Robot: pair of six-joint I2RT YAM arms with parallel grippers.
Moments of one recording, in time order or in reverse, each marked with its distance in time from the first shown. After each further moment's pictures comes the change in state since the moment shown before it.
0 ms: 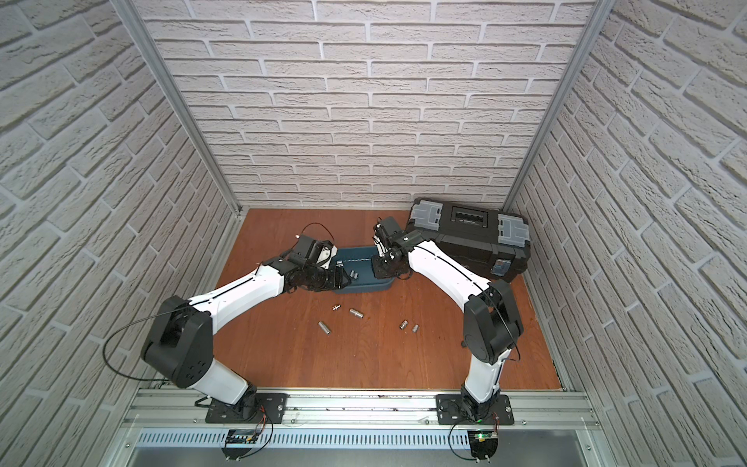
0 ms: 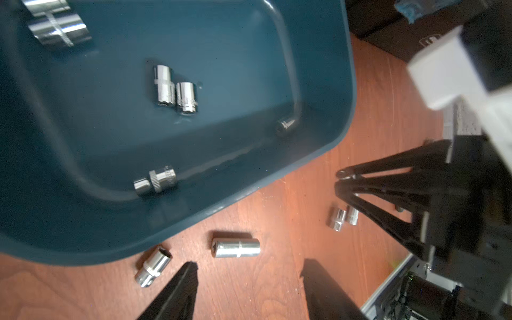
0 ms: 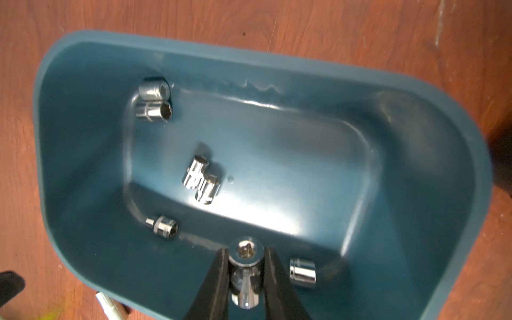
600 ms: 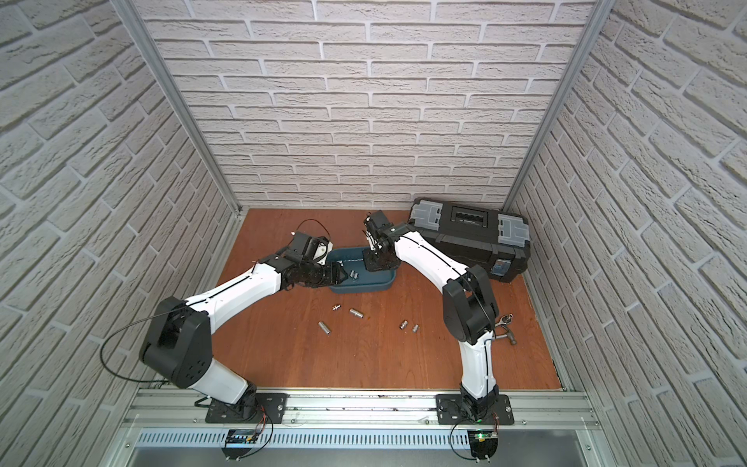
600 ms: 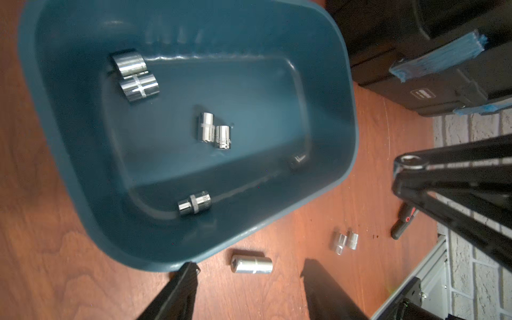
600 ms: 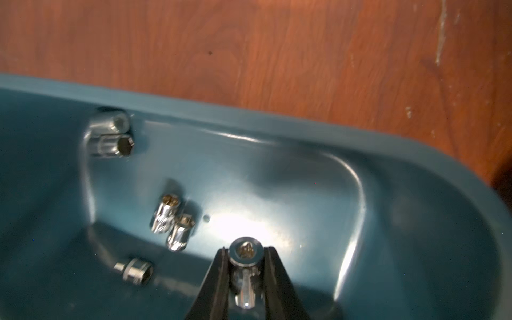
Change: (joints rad) left arm 0.081 -0.018 0.021 0.007 -0.007 -0.006; right arm 0.001 0.123 0.356 -0.074 -0.032 0.001
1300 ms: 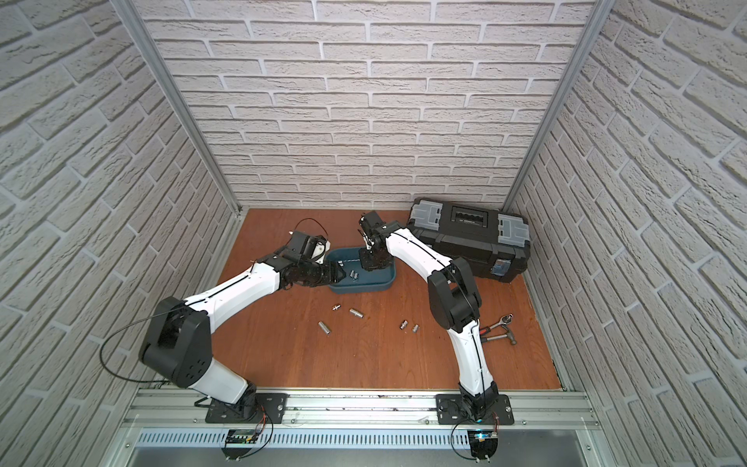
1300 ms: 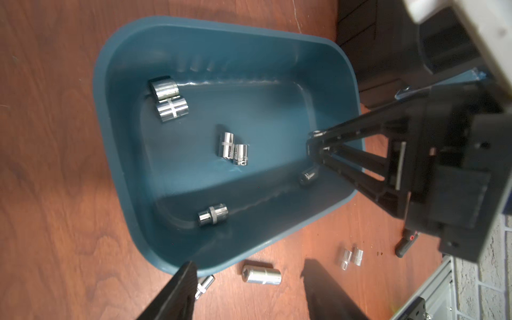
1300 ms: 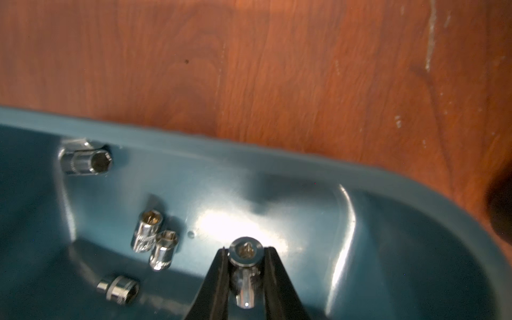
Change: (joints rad) left arm 0.035 -0.002 0.011 0.000 -0.027 -0.003; right arm -0.017 0.311 0.280 -0.061 0.005 0.016
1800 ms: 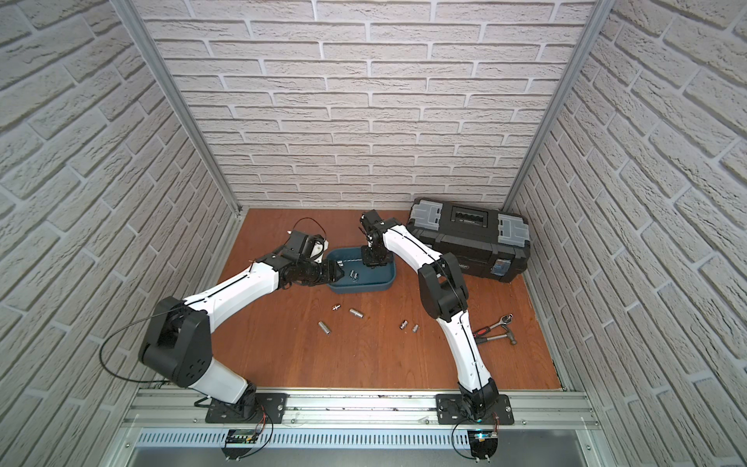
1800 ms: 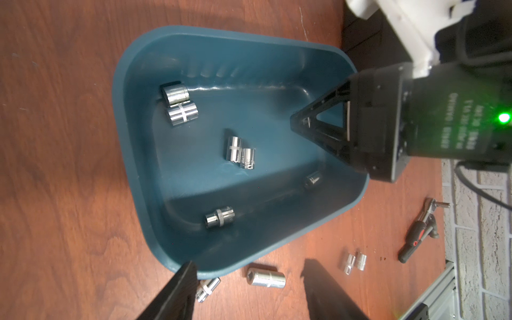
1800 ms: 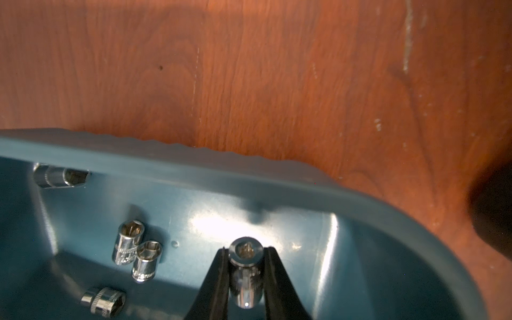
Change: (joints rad) left arm 0.010 0.000 0.000 -0.001 -0.009 0.000; right arm -0.037 0.179 0.174 -0.061 0.036 0.015
